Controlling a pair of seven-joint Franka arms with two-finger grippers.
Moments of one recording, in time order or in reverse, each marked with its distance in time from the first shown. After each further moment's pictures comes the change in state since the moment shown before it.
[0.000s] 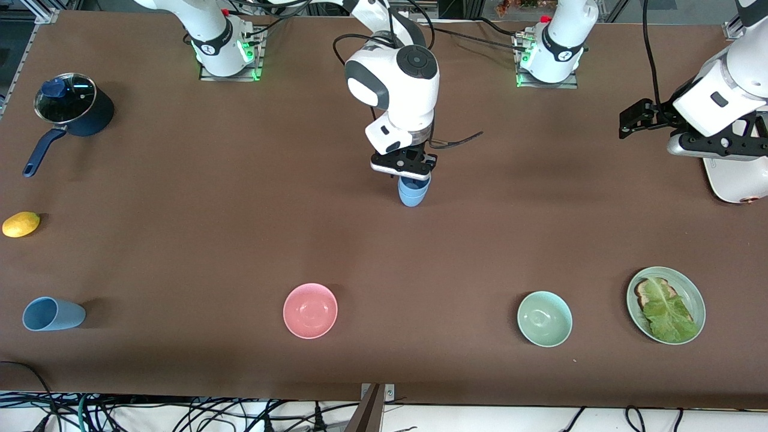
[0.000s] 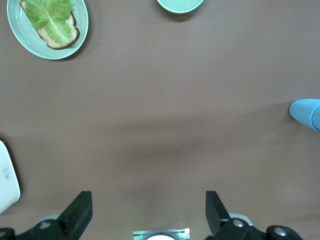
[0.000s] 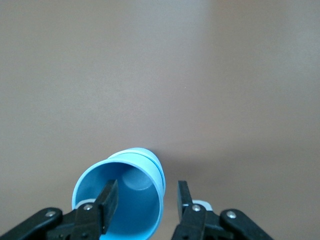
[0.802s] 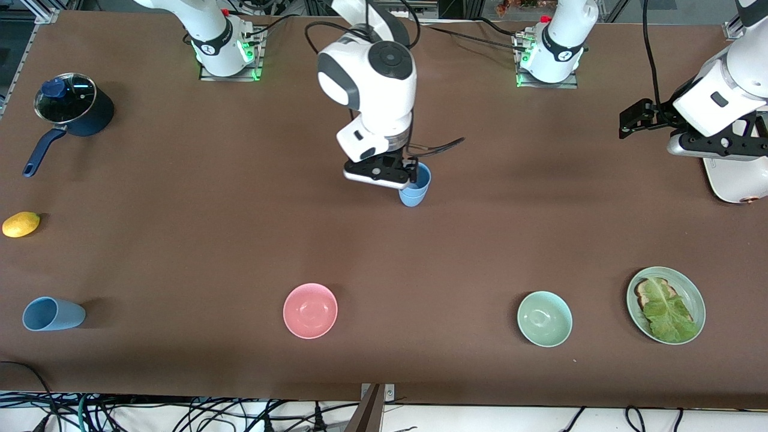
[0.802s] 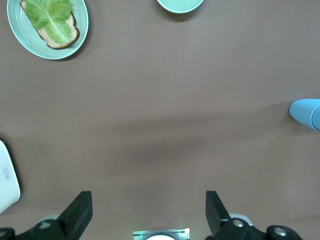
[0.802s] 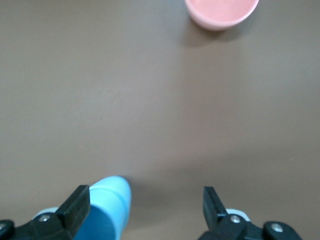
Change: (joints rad) left arm 0.000 0.000 0.000 0.000 0.000 0.000 0.000; right arm -0.097 -0.099 -0.029 0.015 0.001 -0.113 -0.193
